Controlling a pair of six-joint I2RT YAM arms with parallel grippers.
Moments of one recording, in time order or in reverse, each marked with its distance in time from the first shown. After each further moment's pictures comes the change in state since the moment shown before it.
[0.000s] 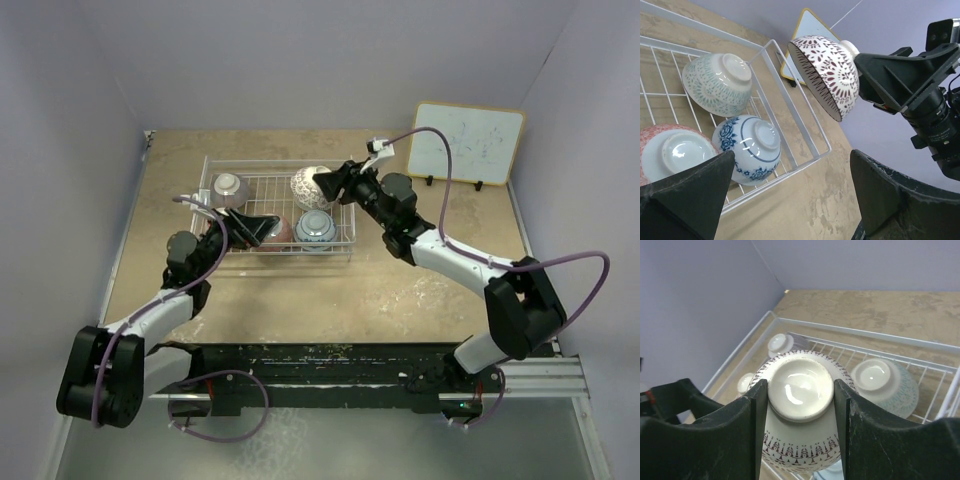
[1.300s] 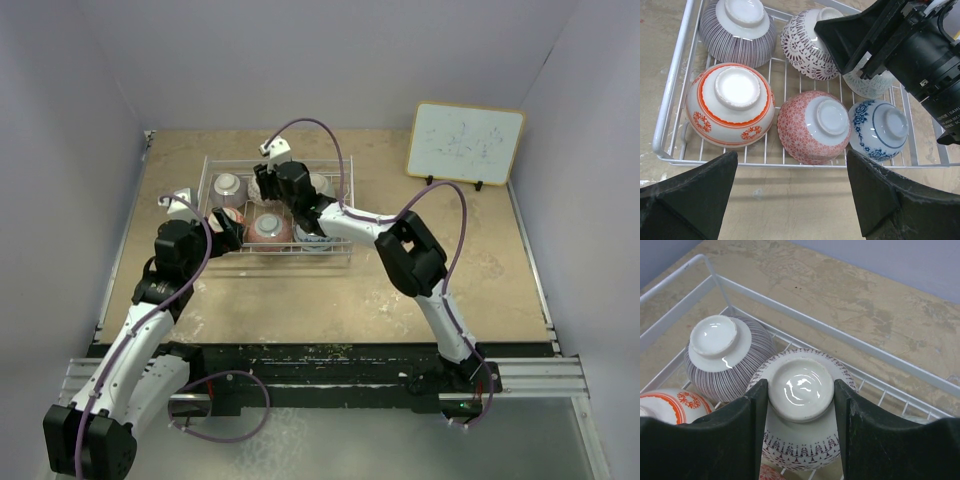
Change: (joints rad) left arm 0.000 -0.310 0.234 -0.985 -0.477 0.385; right arm 0.214 0.743 0.761 -0.224 0.295 -0.393
